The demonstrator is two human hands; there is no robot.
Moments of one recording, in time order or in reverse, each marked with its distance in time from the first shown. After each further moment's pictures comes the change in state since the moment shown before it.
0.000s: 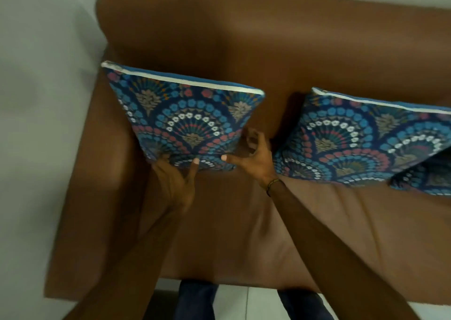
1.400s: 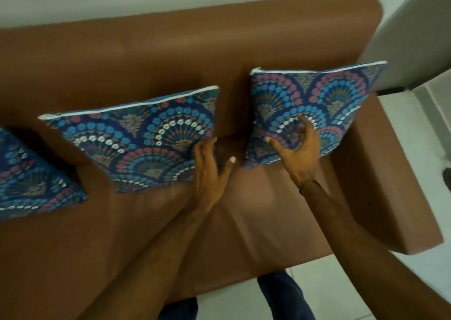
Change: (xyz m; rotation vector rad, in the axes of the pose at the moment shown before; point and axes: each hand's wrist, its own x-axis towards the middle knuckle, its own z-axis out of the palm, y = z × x) left_hand -0.285 0.371 0.249 -0.286 -0.499 0.524; right_hand -0.131 0.127 -0.519 -0.245 0.791 -0.066
